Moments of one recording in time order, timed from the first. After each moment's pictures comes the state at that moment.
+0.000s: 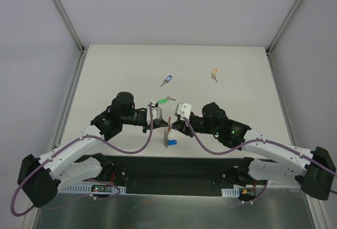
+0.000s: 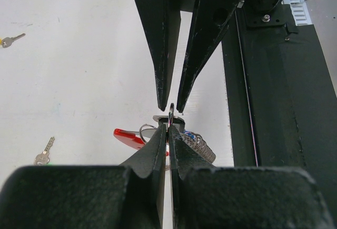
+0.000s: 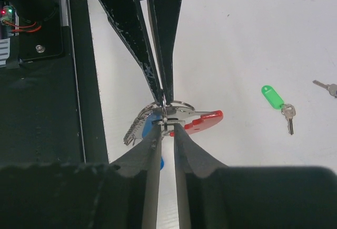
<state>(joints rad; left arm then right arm) -0.68 0.95 0.66 -0.11 0.83 0.40 1.00 1.02 0.68 -0.03 -0.31 -0.22</state>
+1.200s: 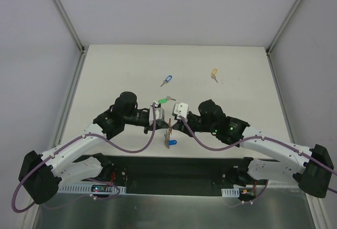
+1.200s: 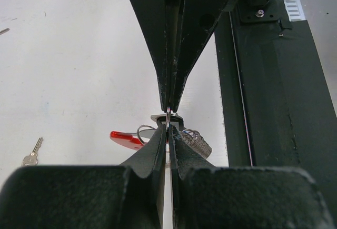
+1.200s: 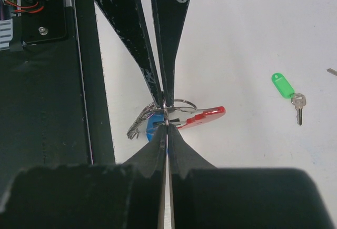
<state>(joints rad) -0.70 0.99 0.67 -0.13 0.83 0.40 1.00 1.06 0.75 -0.15 -0.33 -0.24</state>
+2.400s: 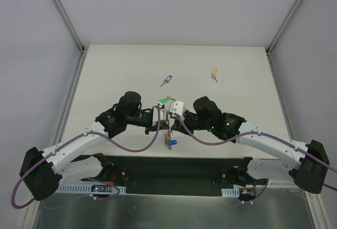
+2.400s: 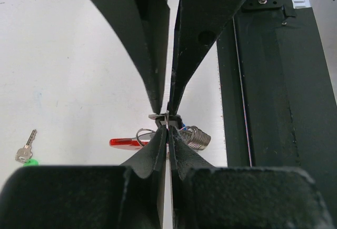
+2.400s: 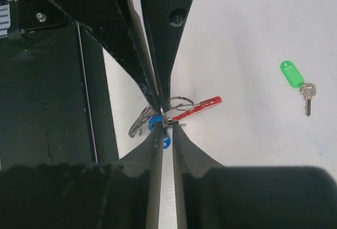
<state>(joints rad) -0.74 1.02 0.71 -0.22 0.77 0.43 1.00 1.13 0.84 -0.27 -0.33 -0.26</state>
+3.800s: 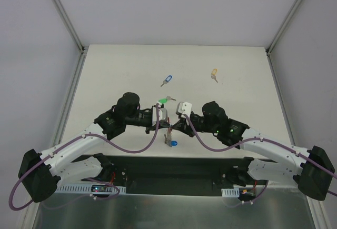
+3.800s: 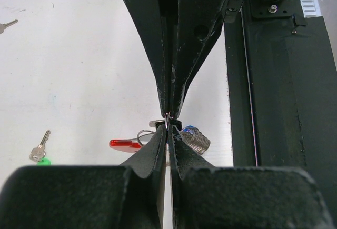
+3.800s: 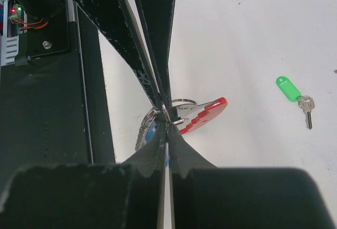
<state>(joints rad) -0.75 0.99 0.70 -0.16 0.72 0.40 0.95 1.04 0.66 0.00 -0.39 -0.18</state>
